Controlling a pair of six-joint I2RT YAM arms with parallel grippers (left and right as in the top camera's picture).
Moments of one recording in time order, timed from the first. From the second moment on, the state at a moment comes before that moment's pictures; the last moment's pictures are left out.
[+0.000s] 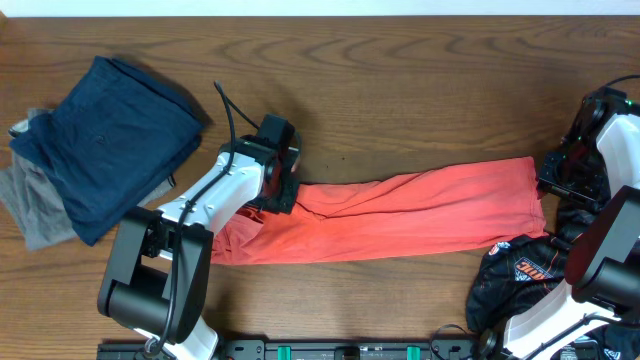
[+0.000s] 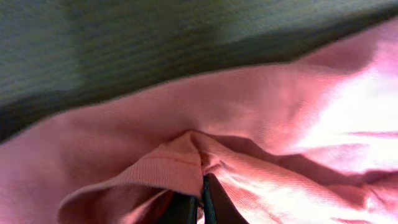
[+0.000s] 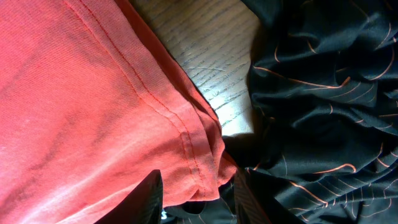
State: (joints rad) left arm -0.36 1.78 1.06 -0.77 0.08 -0.07; right arm -0.38 1.90 1.41 -1.20 0.10 0.15
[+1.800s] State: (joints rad) left arm -0.40 1.49 1.17 -0.91 0.15 -0.22; right arm -0.38 1.90 1.41 -1.20 0.08 0.15
